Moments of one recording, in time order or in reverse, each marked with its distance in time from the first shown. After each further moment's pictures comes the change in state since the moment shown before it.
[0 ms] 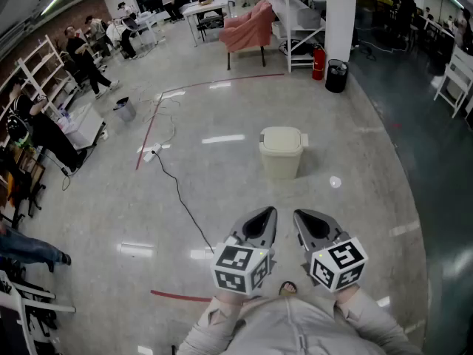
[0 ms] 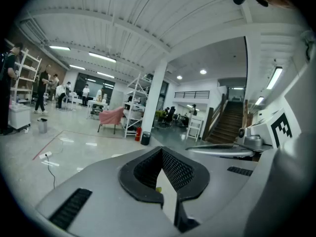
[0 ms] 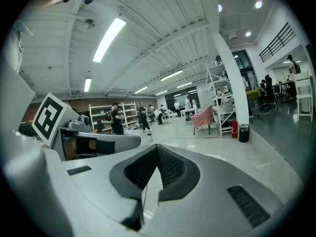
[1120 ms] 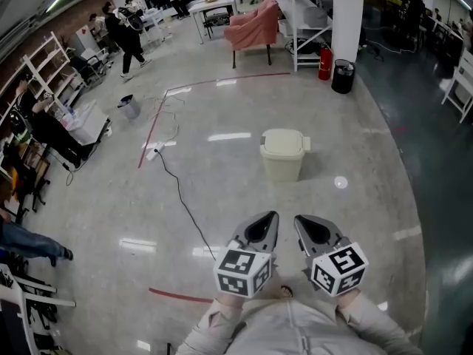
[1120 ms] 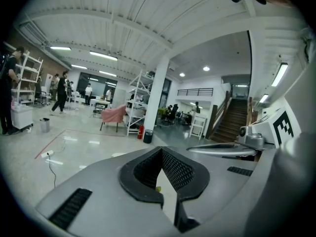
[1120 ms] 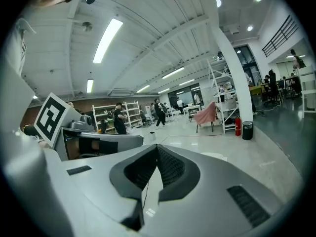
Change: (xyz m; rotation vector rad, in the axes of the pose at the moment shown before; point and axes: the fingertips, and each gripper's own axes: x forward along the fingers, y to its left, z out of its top) left arm 0.042 -0.006 0.000 -0.004 0.024 0.042; right arm 0.007 -0.039 0.000 0.009 0.026 0.054
